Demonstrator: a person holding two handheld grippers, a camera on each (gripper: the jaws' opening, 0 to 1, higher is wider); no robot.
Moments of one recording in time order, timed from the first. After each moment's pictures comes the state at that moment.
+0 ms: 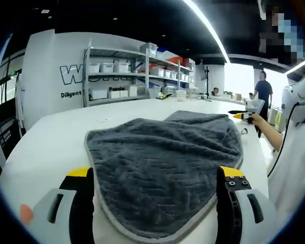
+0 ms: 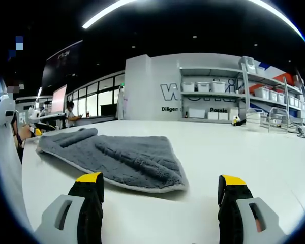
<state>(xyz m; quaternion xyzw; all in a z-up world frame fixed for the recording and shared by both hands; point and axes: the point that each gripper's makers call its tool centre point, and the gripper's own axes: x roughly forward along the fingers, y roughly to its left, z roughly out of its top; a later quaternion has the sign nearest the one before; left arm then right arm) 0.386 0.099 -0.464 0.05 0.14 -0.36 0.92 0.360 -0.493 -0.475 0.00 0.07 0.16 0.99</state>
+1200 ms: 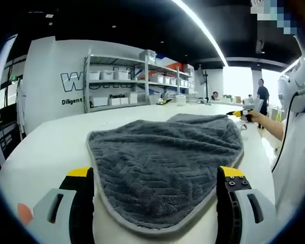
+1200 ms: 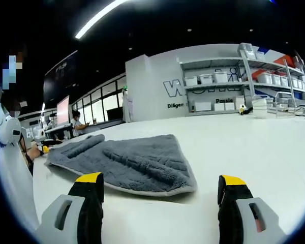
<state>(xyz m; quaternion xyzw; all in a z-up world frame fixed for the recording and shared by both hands) 0.381 0.102 -0.474 0.05 0.11 -0.36 0.93 0.366 -0.485 -0.474 0.05 0.10 0.19 0.98</state>
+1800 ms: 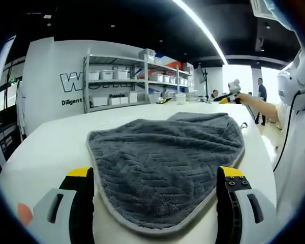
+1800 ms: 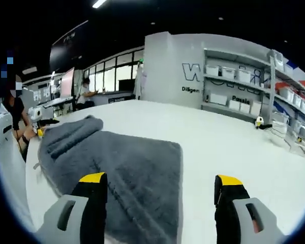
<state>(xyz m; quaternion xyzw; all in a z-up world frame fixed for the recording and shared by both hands) 0.382 0.104 -0.474 0.06 0.10 -0.36 0.93 0.459 -0.445 -0.415 -0.10 0.19 0.26 0.94</state>
